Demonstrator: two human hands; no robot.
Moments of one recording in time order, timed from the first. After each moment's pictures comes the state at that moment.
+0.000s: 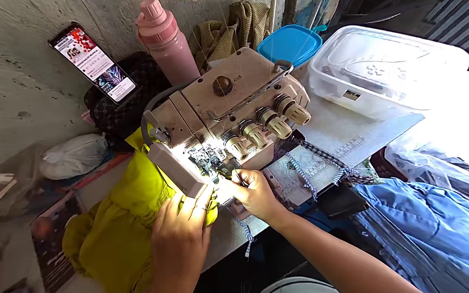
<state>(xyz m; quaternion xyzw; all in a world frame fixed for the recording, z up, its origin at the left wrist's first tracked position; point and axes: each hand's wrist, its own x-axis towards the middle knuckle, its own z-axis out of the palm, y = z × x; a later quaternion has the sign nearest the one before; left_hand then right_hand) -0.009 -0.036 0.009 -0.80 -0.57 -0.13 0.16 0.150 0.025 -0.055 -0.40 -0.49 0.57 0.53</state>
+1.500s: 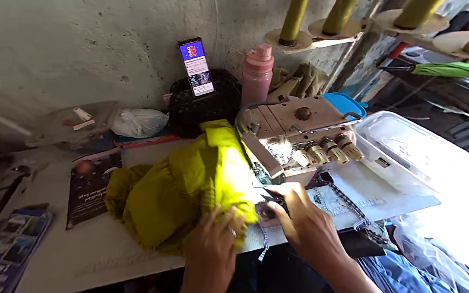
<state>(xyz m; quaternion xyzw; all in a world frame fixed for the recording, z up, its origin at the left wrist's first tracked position) -0.025 -0.114 -0.009 -0.74 -0.61 -0.29 0.02 0.168 -0.022 -0.009 -0.46 -0.82 0.06 0.34</state>
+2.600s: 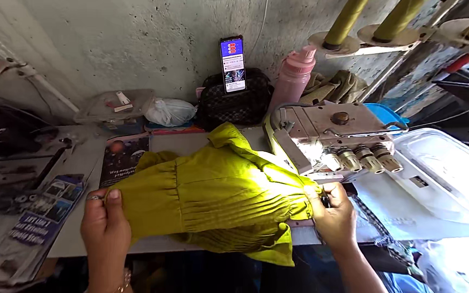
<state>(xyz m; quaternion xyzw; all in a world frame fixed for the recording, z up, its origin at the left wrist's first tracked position) -0.166 -0.158 0.031 -0.39 -0.74 -0.54 0.07 0.173 0.003 -0.030 -0.49 -0.67 0.22 0.51</state>
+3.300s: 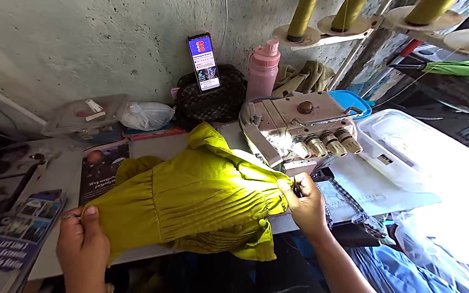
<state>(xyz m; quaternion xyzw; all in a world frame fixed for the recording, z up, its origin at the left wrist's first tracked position) -0.168 -0.166 0.027 -0.36 -0.80 -0.47 0.06 0.170 -0.001 -0.040 -0.45 -0.64 0.31 0.54</state>
